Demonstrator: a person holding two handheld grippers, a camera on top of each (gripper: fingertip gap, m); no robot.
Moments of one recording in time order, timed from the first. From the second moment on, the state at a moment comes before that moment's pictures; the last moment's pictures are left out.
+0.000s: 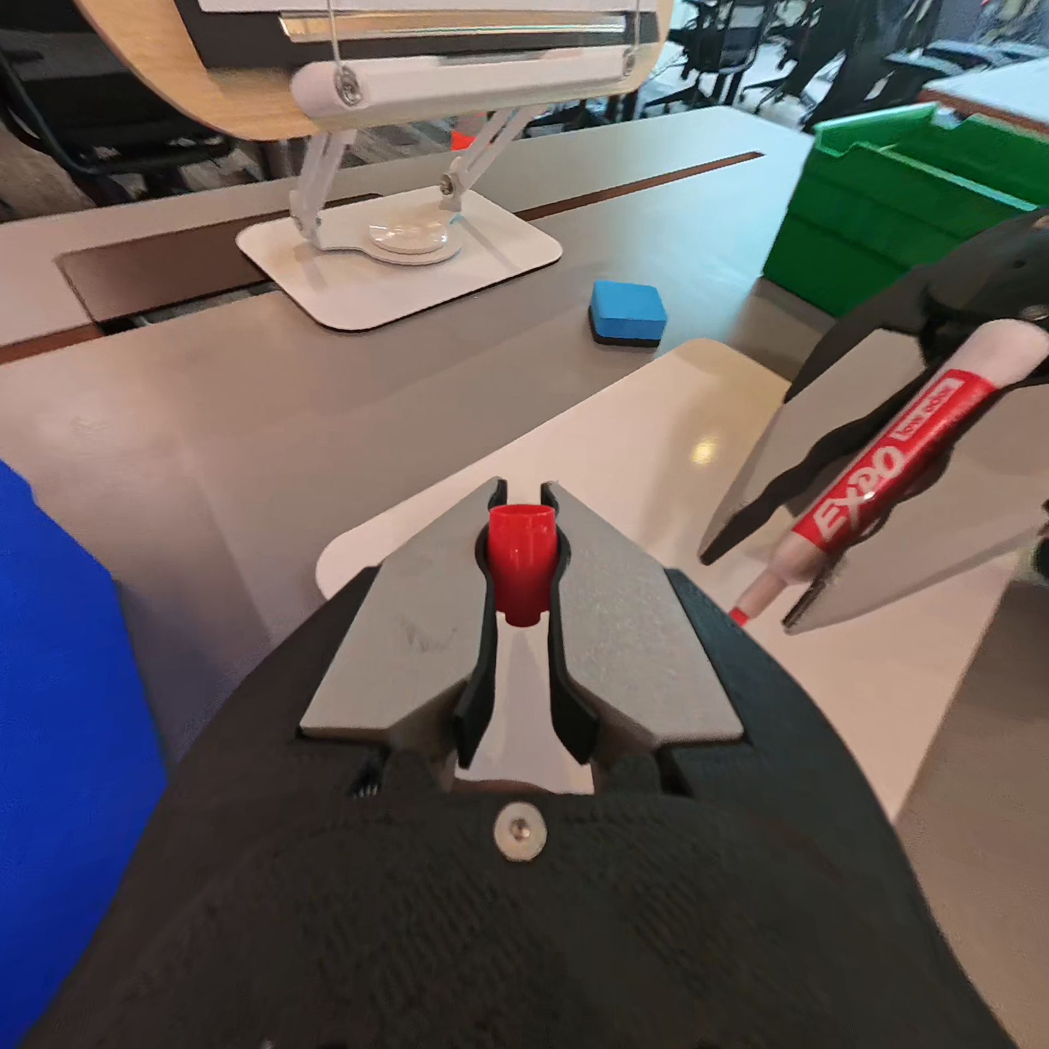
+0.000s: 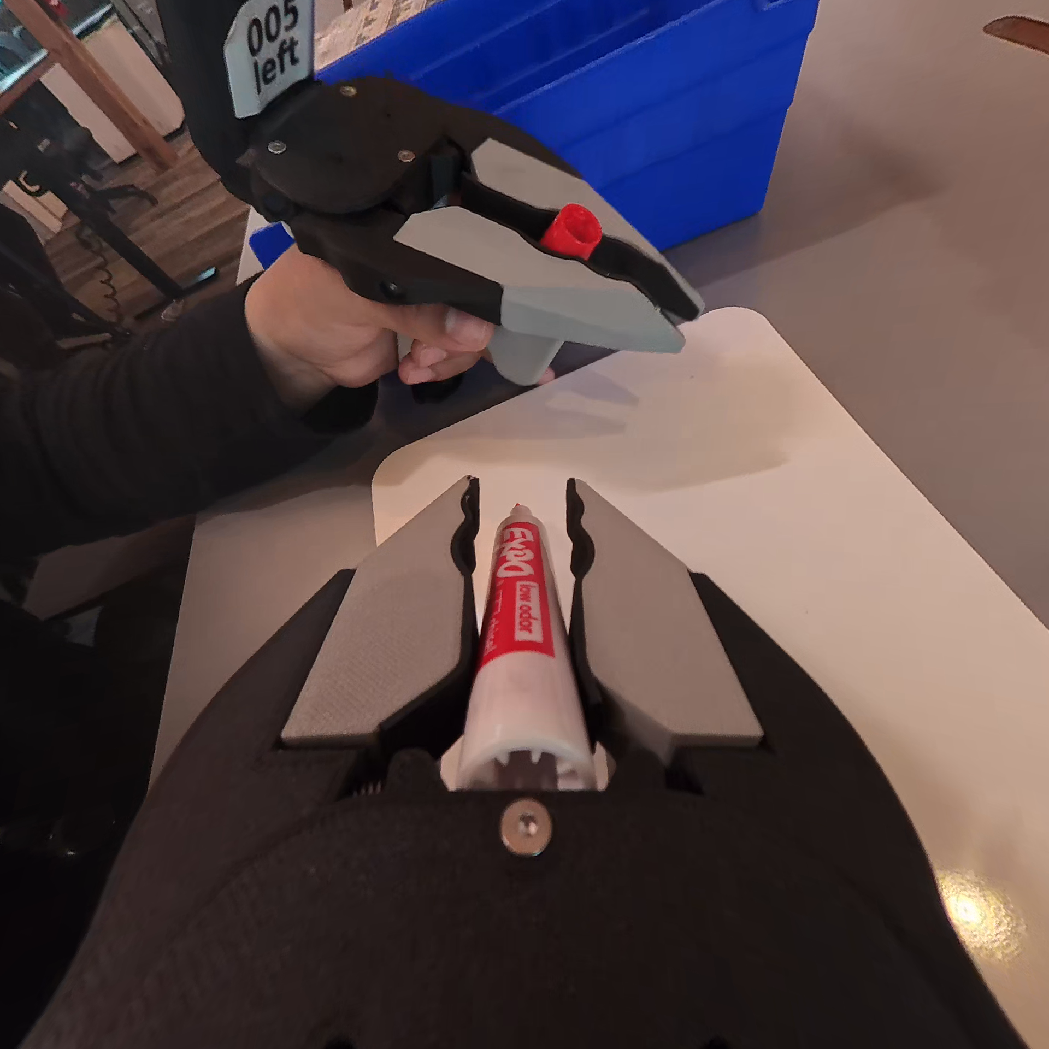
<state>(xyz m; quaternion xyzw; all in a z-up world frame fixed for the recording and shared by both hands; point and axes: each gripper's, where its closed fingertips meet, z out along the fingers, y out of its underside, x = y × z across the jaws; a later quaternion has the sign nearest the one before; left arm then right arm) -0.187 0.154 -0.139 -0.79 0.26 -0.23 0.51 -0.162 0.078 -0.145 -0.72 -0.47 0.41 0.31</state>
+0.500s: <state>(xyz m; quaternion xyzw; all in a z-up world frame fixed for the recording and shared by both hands) -0.165 0.150 -0.134 -0.76 0.25 -0.32 0.50 -0.171 0.083 -0.155 -0.72 -0.49 0.39 0.29</state>
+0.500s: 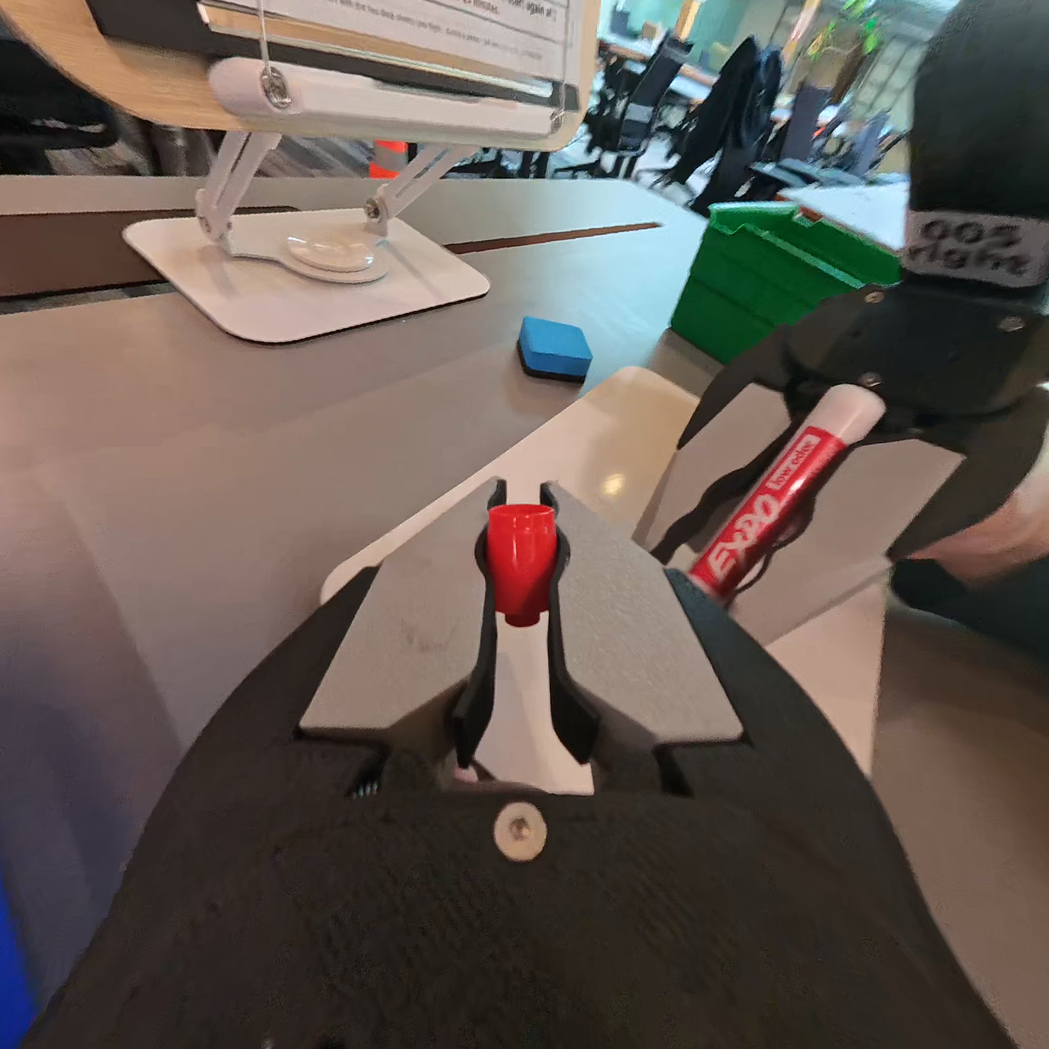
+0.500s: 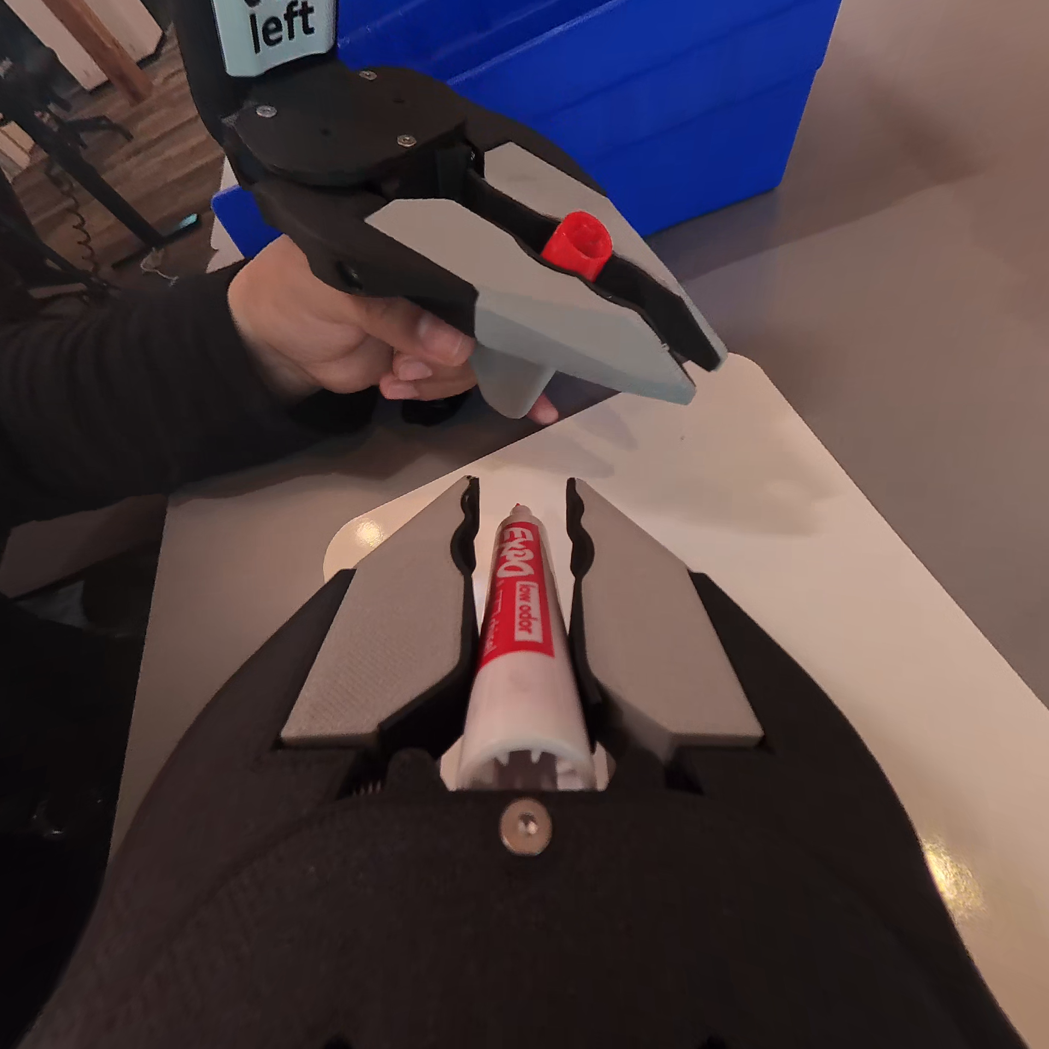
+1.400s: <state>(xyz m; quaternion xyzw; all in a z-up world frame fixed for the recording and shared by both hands) -0.152 -0.033 -0.182 -0.75 0.55 -0.22 0.29 -0.126 0.079 -0.124 -0.70 -0.46 0.44 0.32</state>
